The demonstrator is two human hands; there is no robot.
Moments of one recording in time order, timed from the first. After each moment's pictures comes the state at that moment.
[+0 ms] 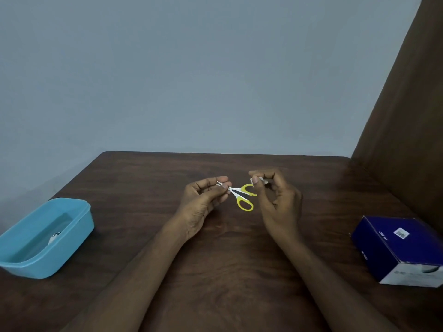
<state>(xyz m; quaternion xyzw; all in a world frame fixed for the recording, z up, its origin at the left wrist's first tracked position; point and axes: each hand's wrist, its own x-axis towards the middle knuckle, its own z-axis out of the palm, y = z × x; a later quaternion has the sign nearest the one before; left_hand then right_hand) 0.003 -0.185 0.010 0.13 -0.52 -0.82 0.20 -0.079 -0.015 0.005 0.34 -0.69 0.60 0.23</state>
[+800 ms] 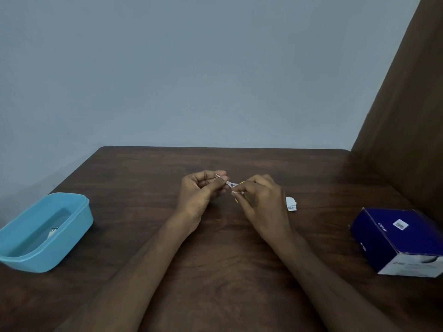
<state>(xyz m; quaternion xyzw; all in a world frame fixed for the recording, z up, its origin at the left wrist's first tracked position) -0.002 -0.184 0.004 0.14 -0.59 -0.75 0.27 -0.080 -0.026 -0.010 0.44 -0.76 0.39 0.29</state>
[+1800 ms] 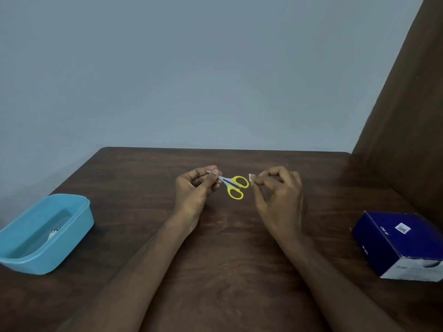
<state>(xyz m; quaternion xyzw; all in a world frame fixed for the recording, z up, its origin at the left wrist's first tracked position) -0.007 -0.194 0.002 0.15 -0.53 -0.77 0.32 -0.085 -0.013 -0.001 0.32 -0.78 0.40 0.37</state>
